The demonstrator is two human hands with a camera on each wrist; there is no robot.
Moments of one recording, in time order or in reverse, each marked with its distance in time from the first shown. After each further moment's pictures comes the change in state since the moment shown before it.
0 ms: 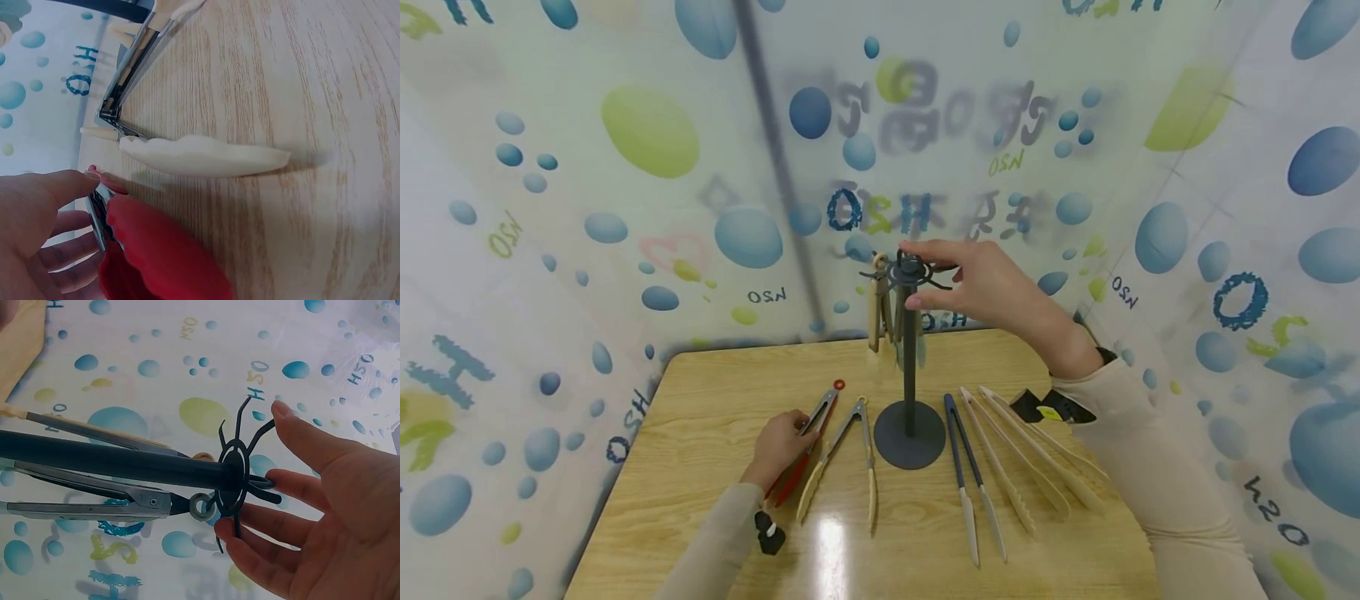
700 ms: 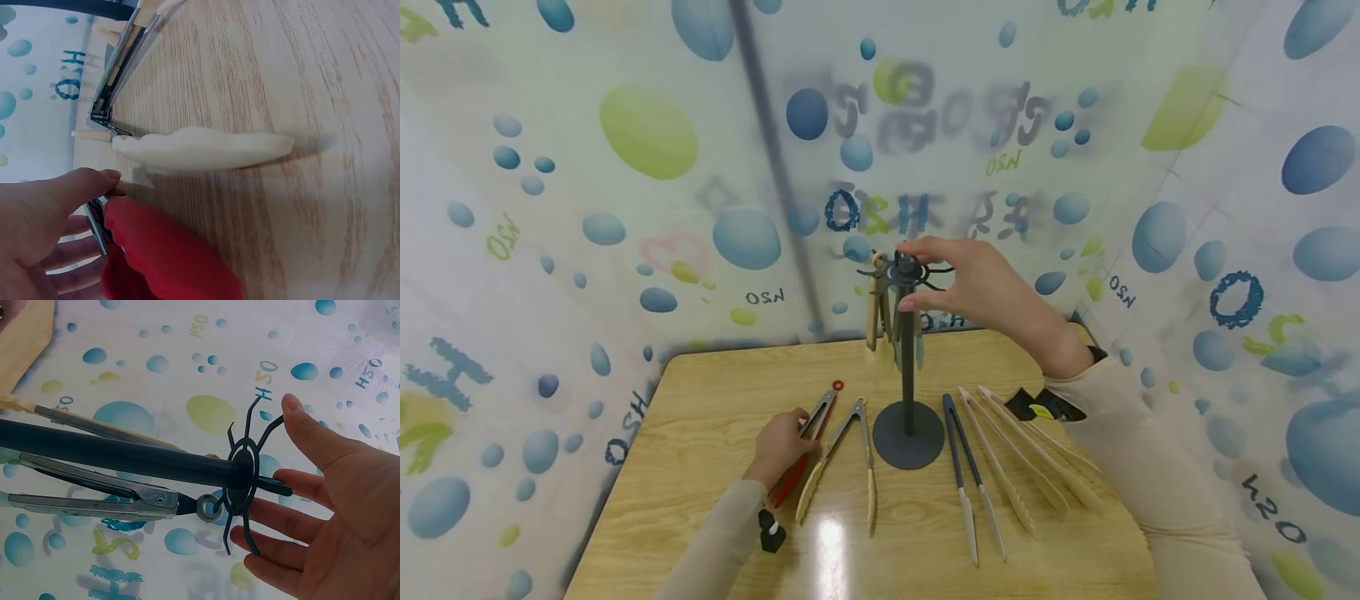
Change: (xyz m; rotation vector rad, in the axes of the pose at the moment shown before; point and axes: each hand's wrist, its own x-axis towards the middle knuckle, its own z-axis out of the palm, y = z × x) left_hand 0.007 0.003 0.003 0.150 -0.043 -0.021; right_hand 0.002 0.001 0.005 -0.043 0.056 -0.027
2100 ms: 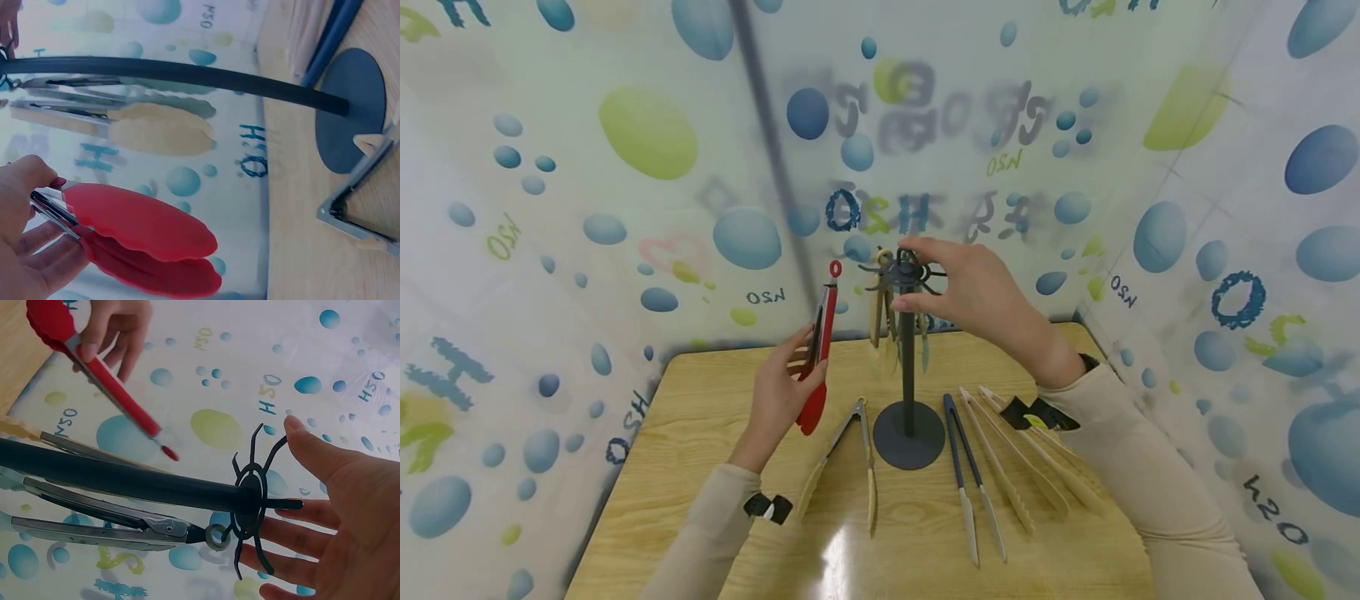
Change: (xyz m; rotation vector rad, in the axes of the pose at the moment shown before) left_hand -0.008 0.083 -0.108 -0.544 0.481 0.361; right_hand -0.001 -0.007 0.011 -0.130 0.106 -0.004
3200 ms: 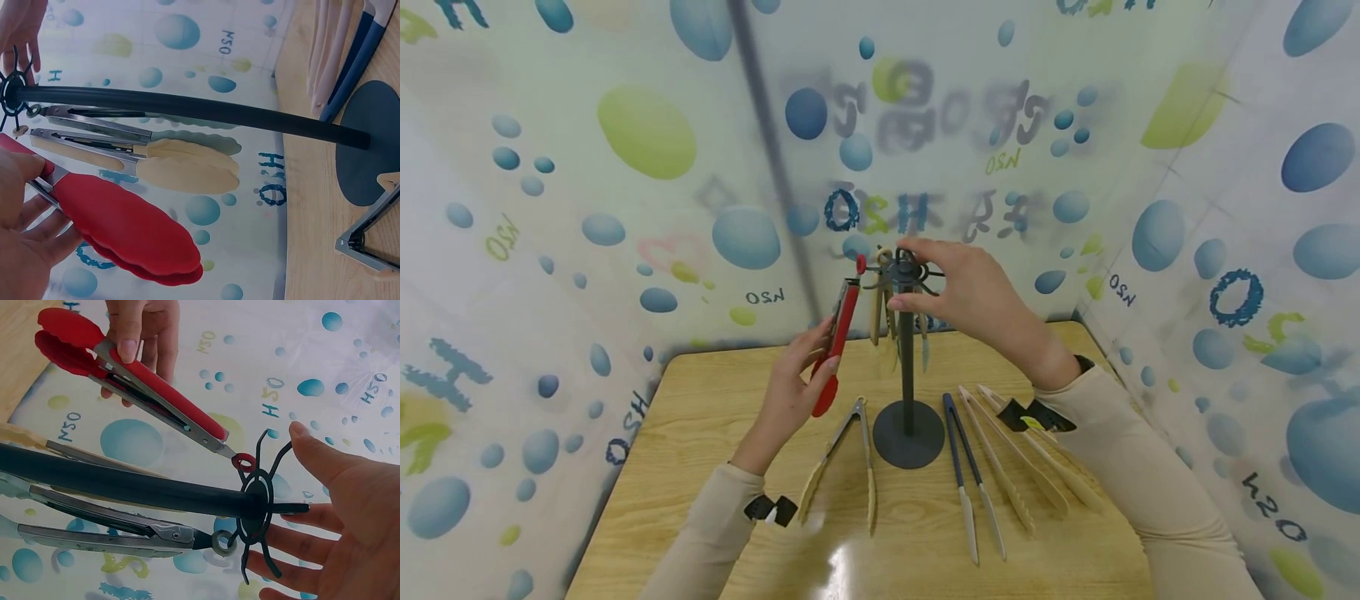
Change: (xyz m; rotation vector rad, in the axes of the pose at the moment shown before) left_hand 0.004 0.035 0.002 -0.217 -0.081 0.214; right_hand -0.001 -0.002 0.003 0.018 0.014 0.015
